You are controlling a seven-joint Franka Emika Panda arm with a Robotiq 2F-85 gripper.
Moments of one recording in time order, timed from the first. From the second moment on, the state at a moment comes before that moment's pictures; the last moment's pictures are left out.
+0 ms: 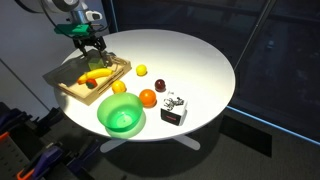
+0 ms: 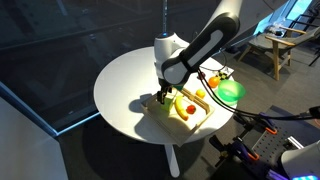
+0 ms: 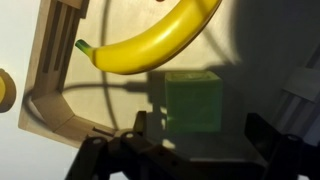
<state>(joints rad) 0.21 0.59 0.09 -1.96 -0.15 2.49 0.00</state>
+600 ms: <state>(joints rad) 0.21 0.64 0.09 -1.93 -0.15 2.49 0.00</state>
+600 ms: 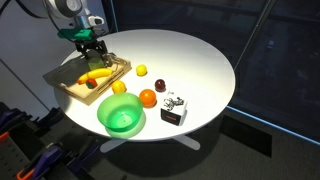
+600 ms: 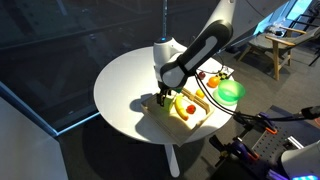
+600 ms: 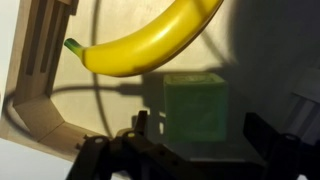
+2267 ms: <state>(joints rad) 0.20 0.51 0.05 -1.88 -0.10 2.19 0.21</state>
